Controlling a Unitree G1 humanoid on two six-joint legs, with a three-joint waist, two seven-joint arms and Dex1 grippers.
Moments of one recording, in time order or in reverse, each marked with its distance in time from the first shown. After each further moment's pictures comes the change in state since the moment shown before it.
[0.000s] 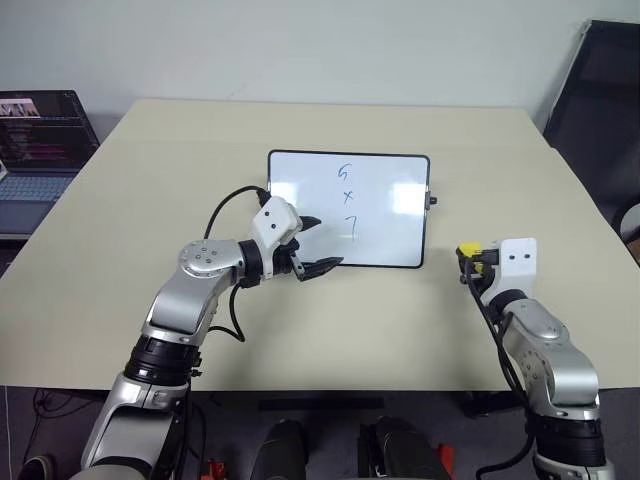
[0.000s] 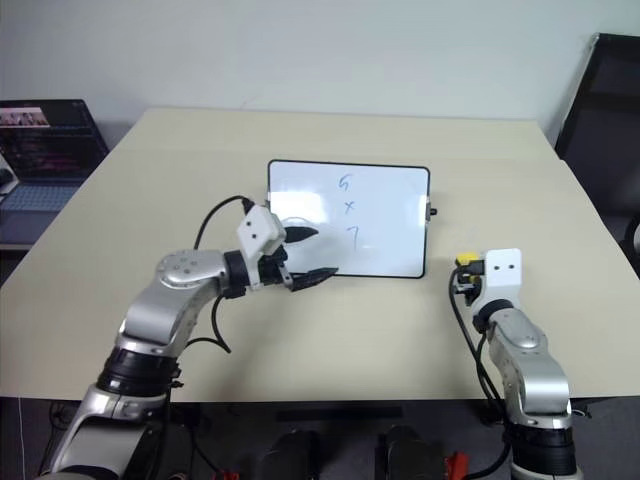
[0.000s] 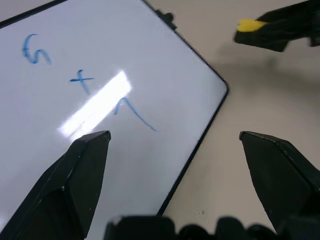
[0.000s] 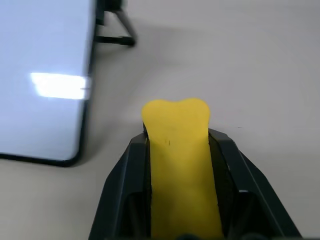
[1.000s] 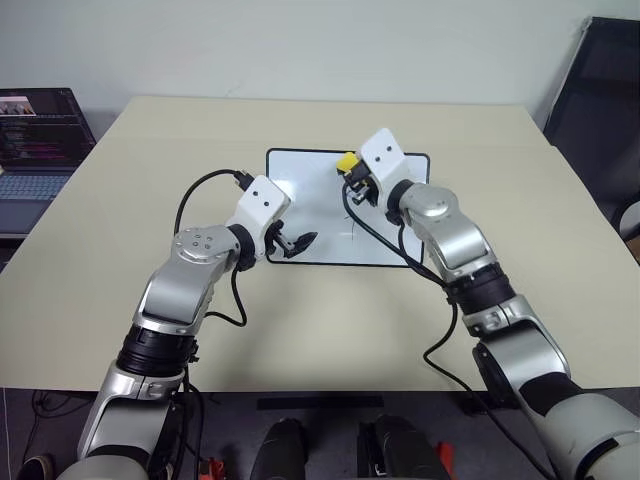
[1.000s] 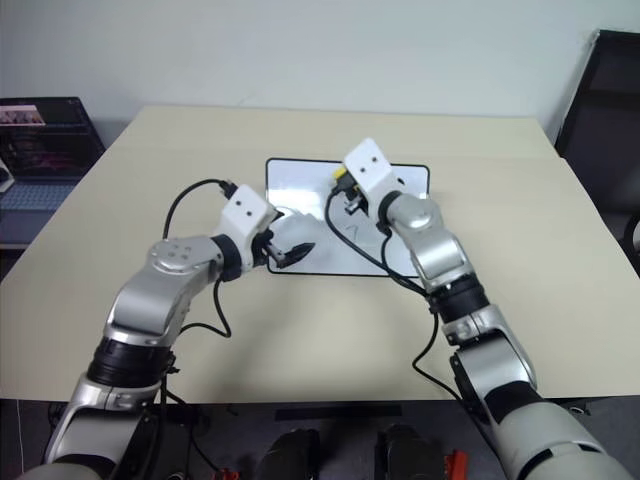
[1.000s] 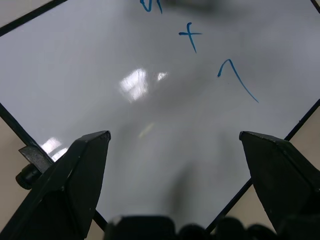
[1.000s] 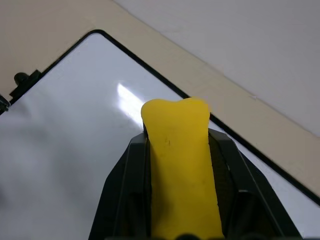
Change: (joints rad) left arm -0.081 0.022 -0.005 -0.022 0.088 0.201 0.187; right arm -0.878 0.105 0.354 0.891 -0.246 -0.361 0.222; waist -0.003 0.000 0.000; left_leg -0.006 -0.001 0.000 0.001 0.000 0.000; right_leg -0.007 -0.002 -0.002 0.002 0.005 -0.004
